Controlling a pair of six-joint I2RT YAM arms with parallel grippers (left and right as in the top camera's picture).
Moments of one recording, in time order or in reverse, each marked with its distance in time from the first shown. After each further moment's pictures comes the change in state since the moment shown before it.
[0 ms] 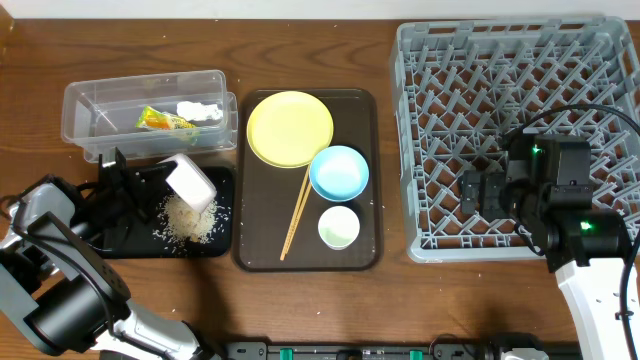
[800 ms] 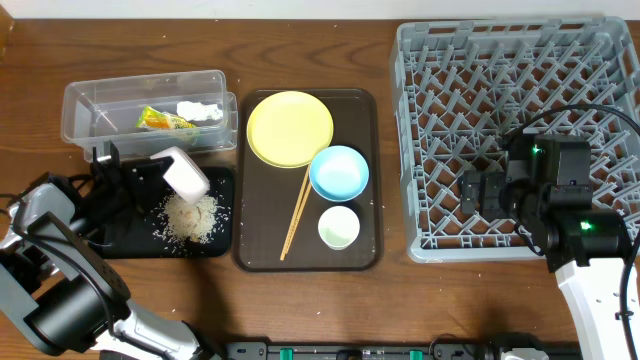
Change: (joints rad) left arm 0.000 0.000 0.000 0.181 -0.003 0.000; right arm 0.000 0.000 0.000 0.000 0.000 0.000
